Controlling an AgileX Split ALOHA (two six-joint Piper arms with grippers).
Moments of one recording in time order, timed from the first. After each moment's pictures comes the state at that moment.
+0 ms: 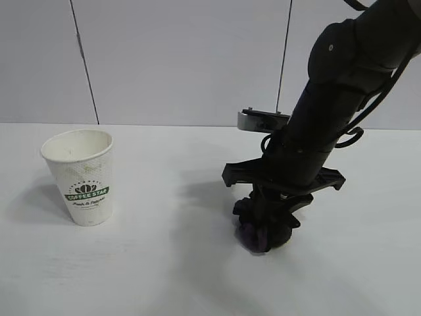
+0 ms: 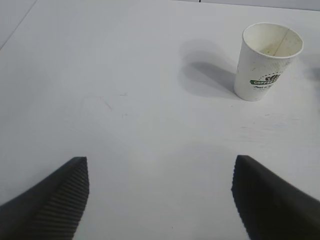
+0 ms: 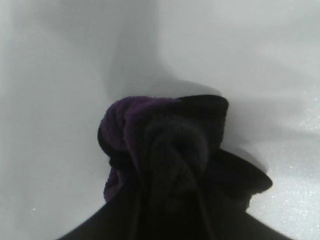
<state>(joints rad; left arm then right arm) -0.05 -0.02 -0.48 0.06 1.13 -0.05 0.38 2.01 -1.19 0.33 0.60 -0.18</state>
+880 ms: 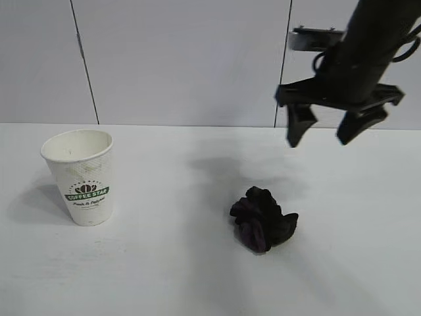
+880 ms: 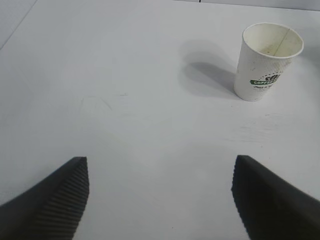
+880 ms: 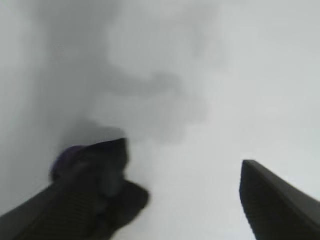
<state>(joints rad) -0.05 -0.02 -0.48 0.06 1.13 -0.05 0.16 1.84 -1.35 -0.11 0.81 0.07</state>
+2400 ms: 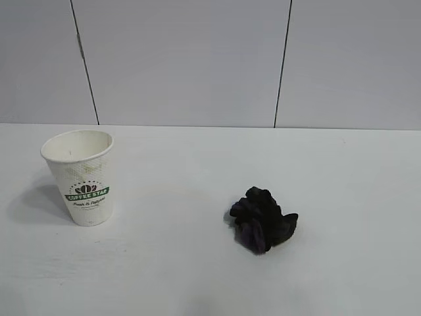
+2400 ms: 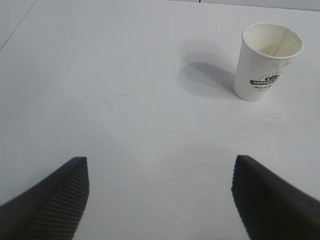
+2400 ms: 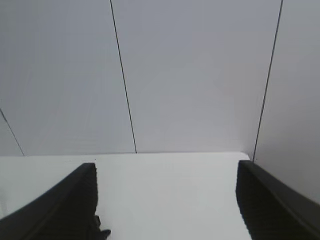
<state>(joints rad) -0.05 -0.02 -0.48 0.06 1.13 -0.05 -0.17 0.11 -1.02 0.10 1.13 -0.10</state>
